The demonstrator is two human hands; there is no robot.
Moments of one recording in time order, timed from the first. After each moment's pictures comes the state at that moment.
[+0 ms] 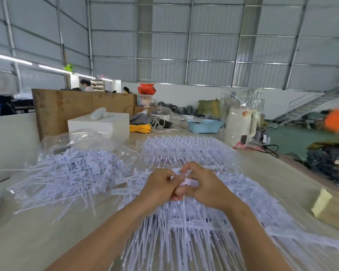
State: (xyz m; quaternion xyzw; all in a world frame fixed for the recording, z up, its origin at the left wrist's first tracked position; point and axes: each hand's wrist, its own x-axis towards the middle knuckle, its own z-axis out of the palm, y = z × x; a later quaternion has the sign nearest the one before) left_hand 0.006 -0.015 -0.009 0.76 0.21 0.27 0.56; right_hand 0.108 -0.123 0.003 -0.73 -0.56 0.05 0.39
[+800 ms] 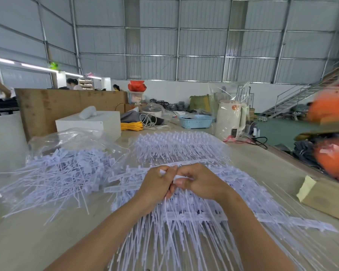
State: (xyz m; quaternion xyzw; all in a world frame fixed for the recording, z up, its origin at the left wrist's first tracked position) left_hand 0.005 -0.028 -0.015 0.76 0.15 0.30 0.55; right_hand 0.110 -0.133 0.006 -0.70 -0.58 0.10 0.40
